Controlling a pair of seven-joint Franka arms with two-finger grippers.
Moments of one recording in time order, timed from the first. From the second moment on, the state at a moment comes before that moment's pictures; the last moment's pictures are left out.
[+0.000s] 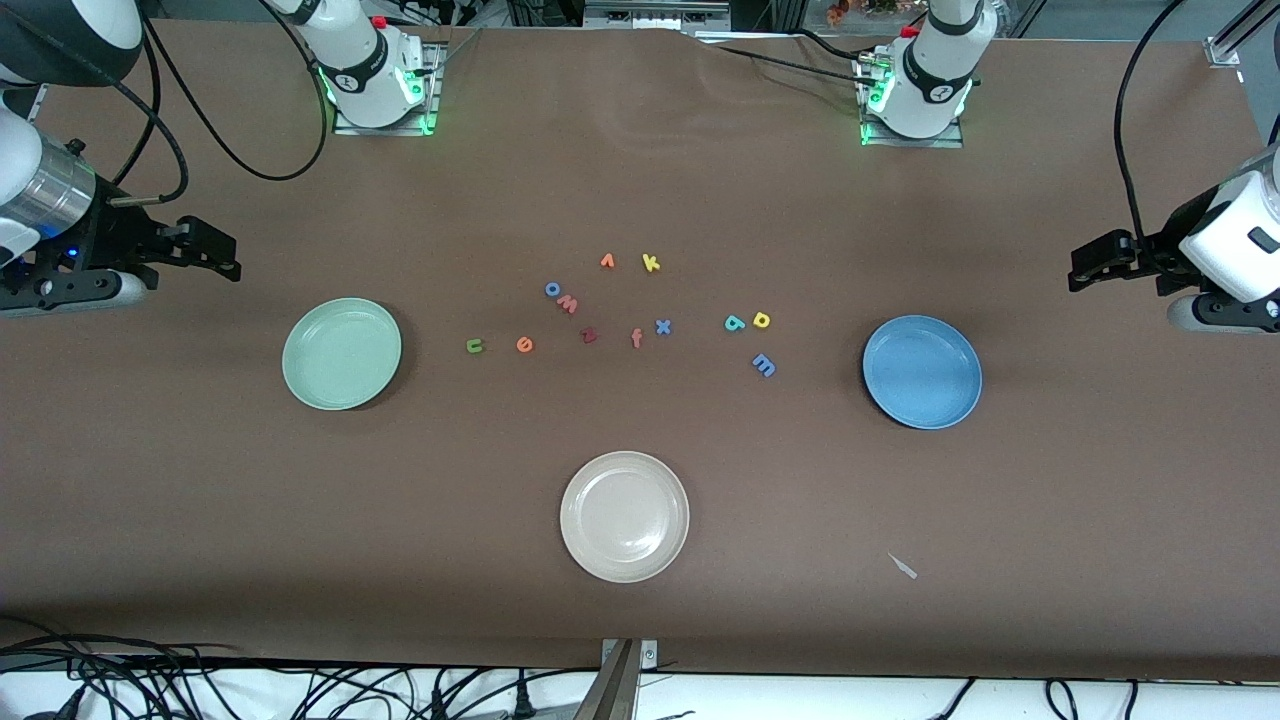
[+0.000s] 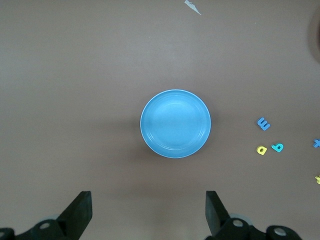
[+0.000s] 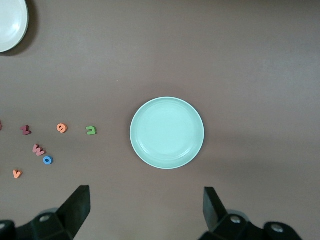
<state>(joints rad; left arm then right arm) -0.02 0.15 0.00 -1.45 0.00 1.49 0.01 0.11 0.07 -0.05 -1.63 0.03 1.67 -0.05</state>
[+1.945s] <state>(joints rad) -0.03 0.12 0.01 -1.55 -0.04 1.60 0.01 0.11 0.07 -0.05 -1.63 0.03 1.67 -0.05</state>
